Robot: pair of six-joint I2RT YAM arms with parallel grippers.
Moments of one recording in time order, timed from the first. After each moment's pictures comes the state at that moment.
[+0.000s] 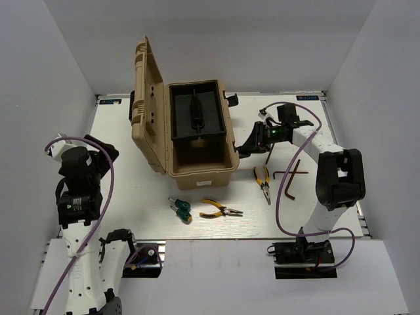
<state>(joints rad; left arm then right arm) 0.15 0.67 1.01 -0.75 -0.22 -0.69 0.20 1.76 1.24 -0.47 -0.89 0.39</state>
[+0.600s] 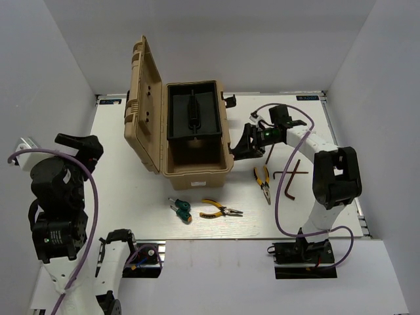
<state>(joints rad) 0.13 0.64 1.38 -0.96 -0.26 -0.77 0.26 1.79 1.26 -0.50 -0.92 0.35</state>
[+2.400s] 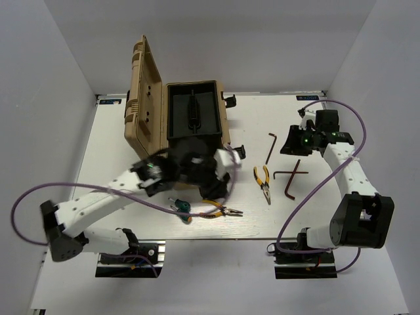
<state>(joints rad) -0.99 1.22 1.28 -0.62 0.40 0.06 -0.02 1.37 1.10 -0.66 -0.43 0.03</state>
